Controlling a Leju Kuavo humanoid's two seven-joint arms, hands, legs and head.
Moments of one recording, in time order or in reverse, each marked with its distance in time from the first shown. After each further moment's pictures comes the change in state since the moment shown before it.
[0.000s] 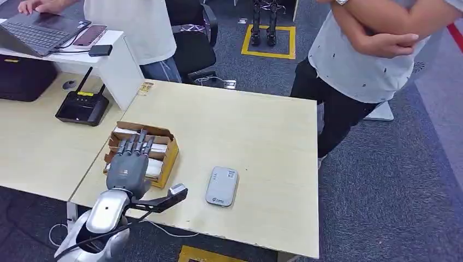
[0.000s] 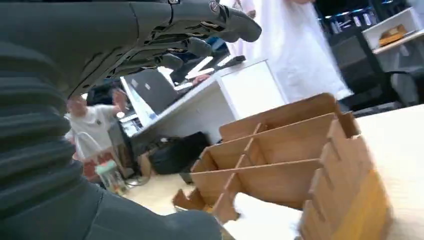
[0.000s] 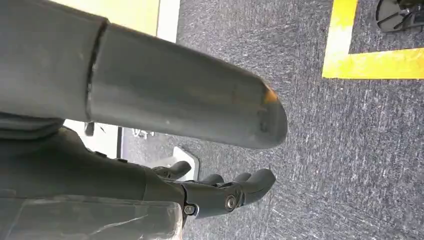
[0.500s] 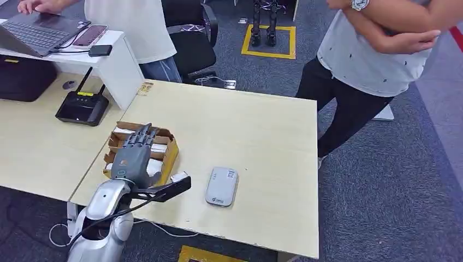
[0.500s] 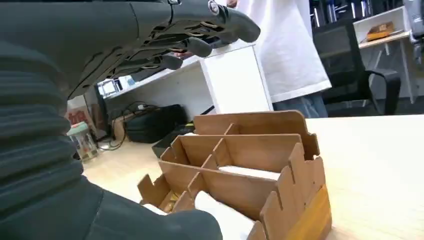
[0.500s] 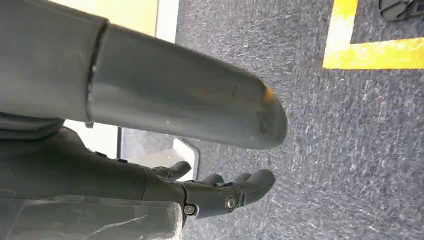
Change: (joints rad) left arm -0.066 -0.208 0.192 0.040 0.038 -0.037 -0.217; right arm -0.002 -0.018 0.012 0.000 0.013 0.004 -0.007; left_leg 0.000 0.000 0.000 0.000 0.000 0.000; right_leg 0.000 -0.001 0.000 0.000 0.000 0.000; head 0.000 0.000
